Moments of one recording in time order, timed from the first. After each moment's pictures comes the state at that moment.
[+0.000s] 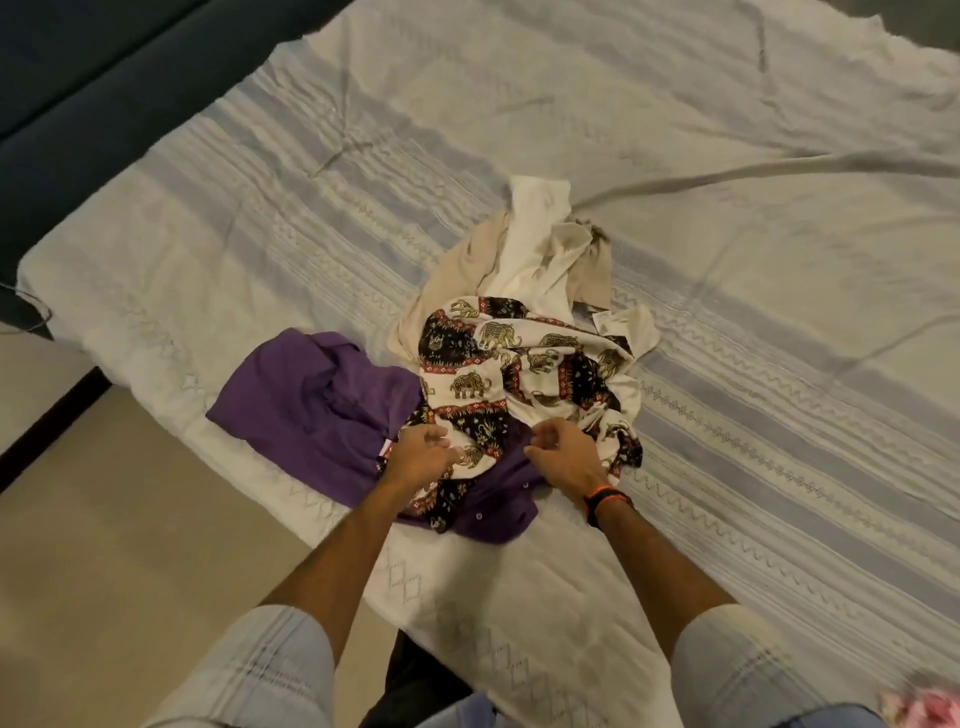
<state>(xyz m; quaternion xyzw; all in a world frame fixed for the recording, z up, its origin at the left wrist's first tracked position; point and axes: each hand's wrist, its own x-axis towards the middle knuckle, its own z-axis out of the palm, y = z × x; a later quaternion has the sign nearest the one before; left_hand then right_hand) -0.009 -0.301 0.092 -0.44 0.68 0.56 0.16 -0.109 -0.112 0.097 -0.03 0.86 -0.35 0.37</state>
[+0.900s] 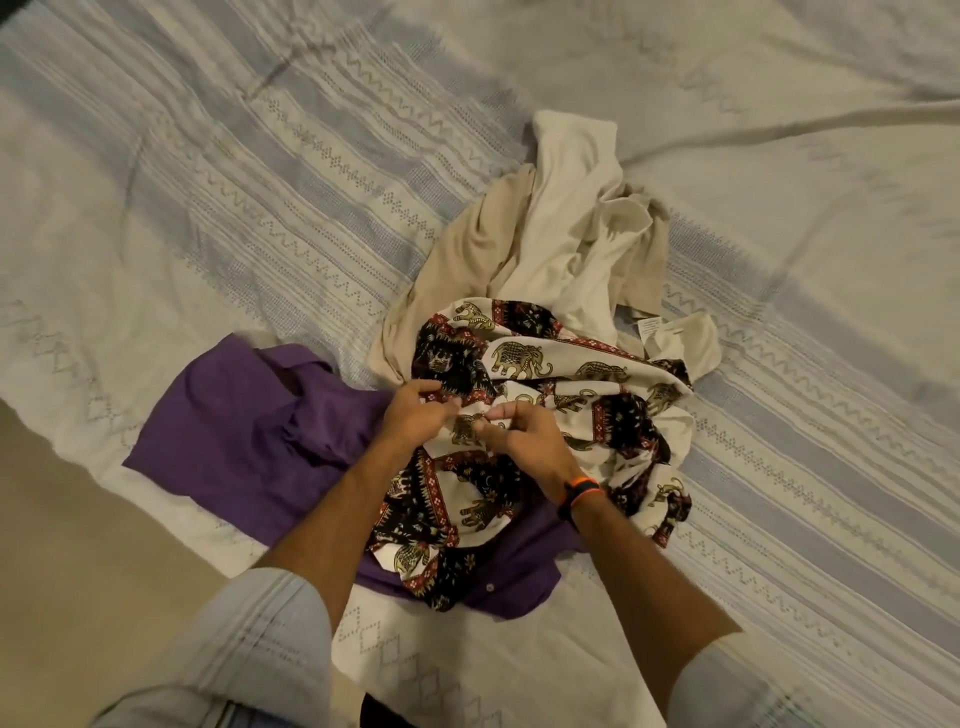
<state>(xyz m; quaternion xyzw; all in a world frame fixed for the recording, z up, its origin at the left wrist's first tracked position) -0.138 -0.400 -0.029 -0.51 0.62 0.56 0.20 -0.191 -0.234 0.005 0.06 0.74 -0.49 0.46</state>
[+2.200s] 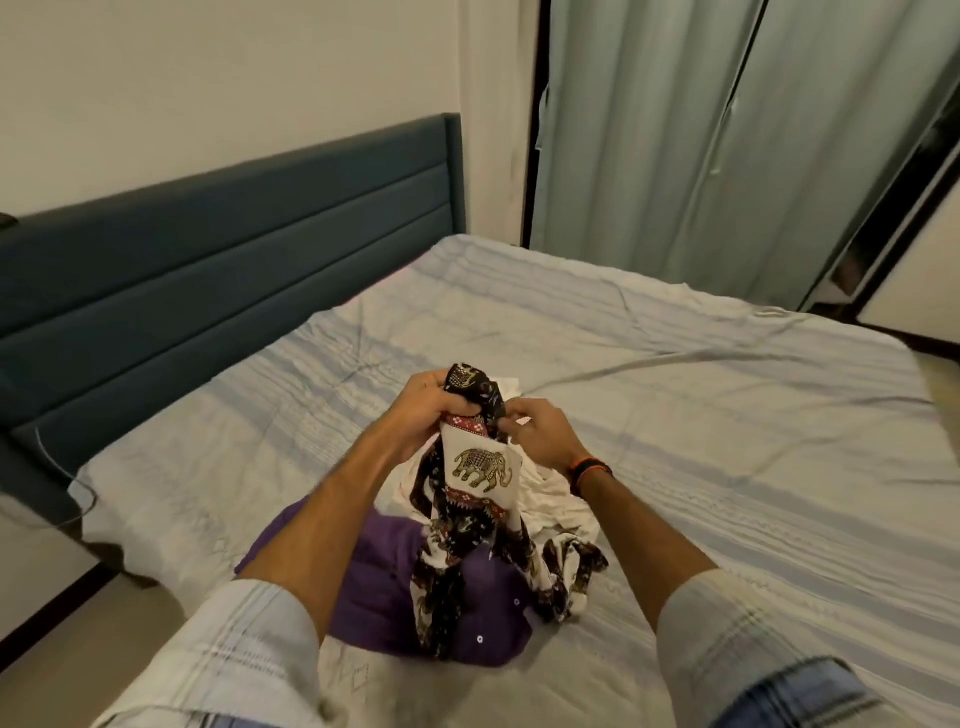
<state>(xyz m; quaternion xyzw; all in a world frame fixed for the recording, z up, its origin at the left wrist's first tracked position) -0.008 -0.296 0.390 -0.10 0.67 0.73 0.00 -0.092 -0.129 0.335 -0.27 0.86 -0.42 0.09</state>
